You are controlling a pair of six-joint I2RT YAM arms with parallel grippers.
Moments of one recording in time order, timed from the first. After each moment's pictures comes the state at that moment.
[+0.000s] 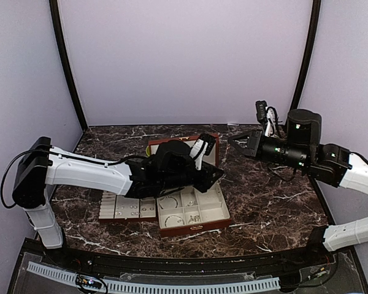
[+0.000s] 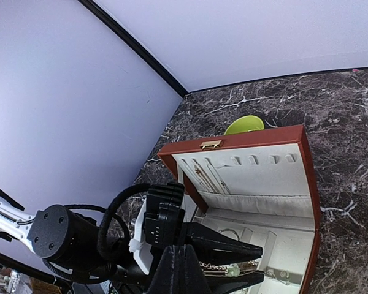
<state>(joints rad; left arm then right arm) -1.12 1.80 1.21 0.24 -0.08 -0.32 0.91 1.00 0.94 -0.18 0.02 0.72</state>
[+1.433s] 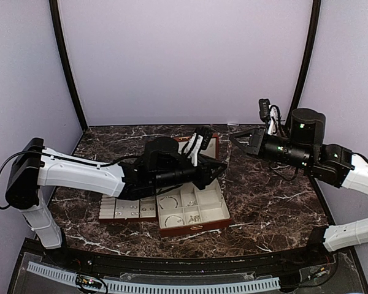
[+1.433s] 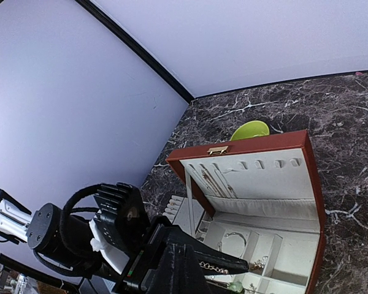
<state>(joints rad) -1.12 1.74 1.14 0.43 0.03 -0.30 0.91 0.98 0.94 -0.17 0.01 0.74</state>
